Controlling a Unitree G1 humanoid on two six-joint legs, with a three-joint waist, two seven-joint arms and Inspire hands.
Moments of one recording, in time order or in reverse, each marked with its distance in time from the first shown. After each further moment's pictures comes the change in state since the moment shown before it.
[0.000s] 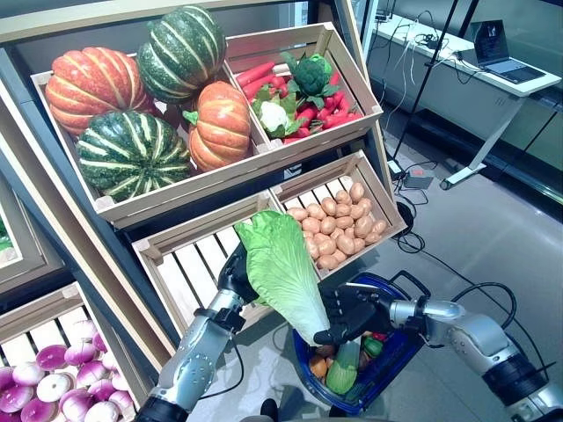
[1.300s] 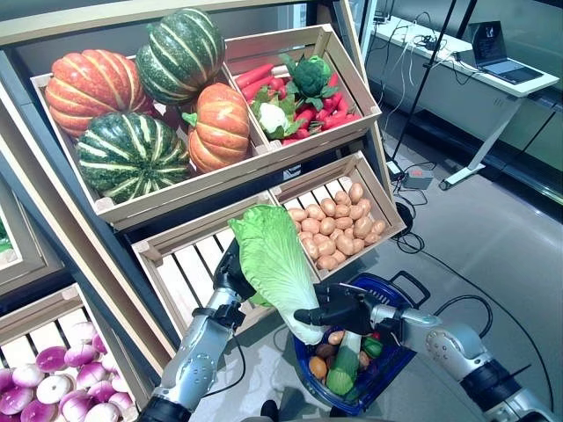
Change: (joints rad) left arm -0.002 -0.006 0.009 0.001 0.002 -0.014 0.084; right arm 0.022 0.098 0.030 0.026 0.147 0.004 -0.271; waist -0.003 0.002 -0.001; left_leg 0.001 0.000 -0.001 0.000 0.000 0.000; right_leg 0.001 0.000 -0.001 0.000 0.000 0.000
